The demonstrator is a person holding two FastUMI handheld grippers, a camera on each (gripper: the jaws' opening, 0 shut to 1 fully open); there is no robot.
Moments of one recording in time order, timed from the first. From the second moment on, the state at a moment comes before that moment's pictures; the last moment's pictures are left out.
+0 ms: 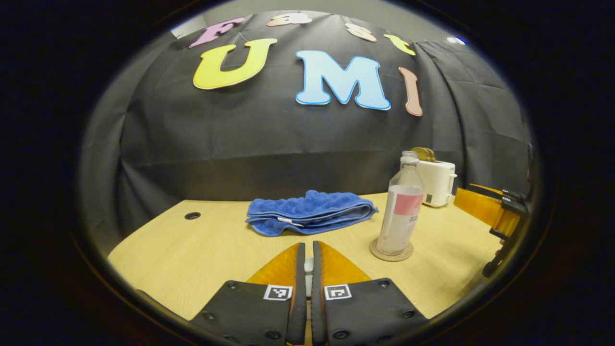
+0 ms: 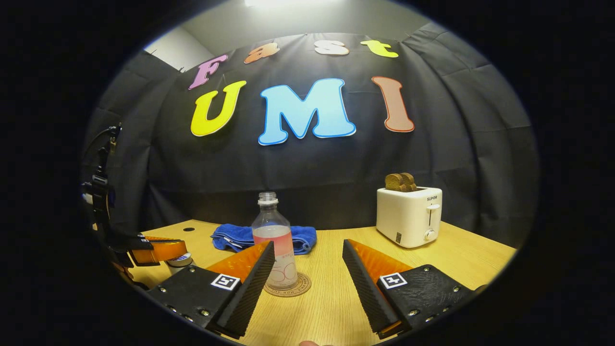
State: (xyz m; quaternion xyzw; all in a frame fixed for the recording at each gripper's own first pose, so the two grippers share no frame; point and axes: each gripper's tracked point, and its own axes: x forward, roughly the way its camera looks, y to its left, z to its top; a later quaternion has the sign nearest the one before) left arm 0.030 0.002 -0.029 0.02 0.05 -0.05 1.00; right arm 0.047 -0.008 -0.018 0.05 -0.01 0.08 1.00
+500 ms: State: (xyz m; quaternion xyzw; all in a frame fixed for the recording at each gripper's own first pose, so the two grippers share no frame) left arm 0.028 -0.001 -0.037 0.02 0.06 -0.04 1.00; right arm 0.046 -0.005 -0.018 0.04 -0.01 0.08 1.00
